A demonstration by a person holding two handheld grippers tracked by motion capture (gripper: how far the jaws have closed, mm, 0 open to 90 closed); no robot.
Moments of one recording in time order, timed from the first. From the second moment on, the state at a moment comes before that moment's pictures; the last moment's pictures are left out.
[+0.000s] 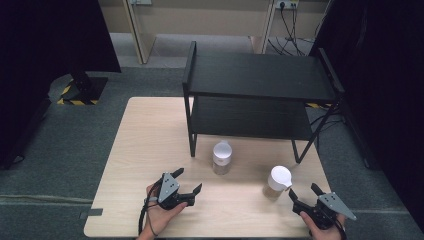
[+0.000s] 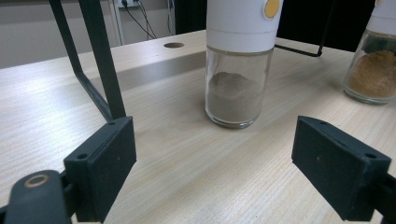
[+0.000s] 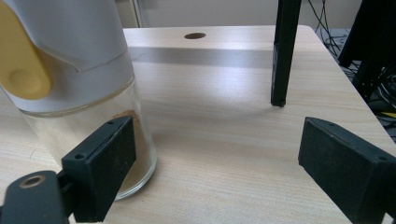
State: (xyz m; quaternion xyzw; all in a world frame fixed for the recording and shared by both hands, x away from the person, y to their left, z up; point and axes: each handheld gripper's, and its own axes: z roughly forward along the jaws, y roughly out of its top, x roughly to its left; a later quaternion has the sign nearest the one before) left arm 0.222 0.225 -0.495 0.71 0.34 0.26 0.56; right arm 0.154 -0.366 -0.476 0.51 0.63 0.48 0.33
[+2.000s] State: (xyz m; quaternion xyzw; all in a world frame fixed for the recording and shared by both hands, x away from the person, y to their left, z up) left arm 0.299 0.158 -0.472 0.73 0.31 0.23 0.56; right arm 0.157 -0.368 -0.474 0.51 0.64 0.48 0.32
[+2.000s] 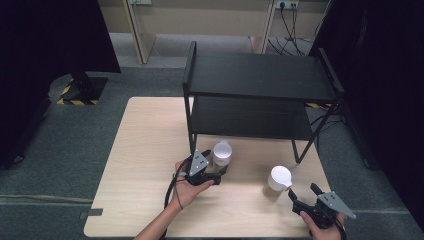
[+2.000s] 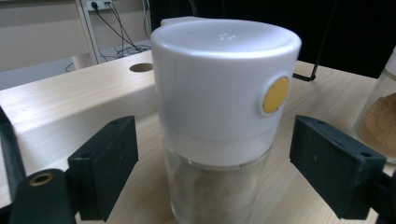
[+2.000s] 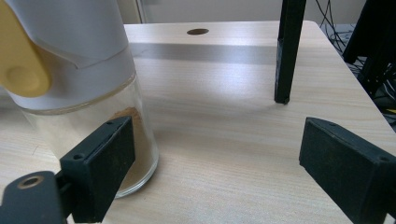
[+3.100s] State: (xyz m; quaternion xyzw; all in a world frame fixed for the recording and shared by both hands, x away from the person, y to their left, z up) left arm 0.311 0.144 -0.475 0.74 0.31 0.23 0.55; right arm 0.158 -0.370 -0.474 0.51 0.64 0.48 0.32
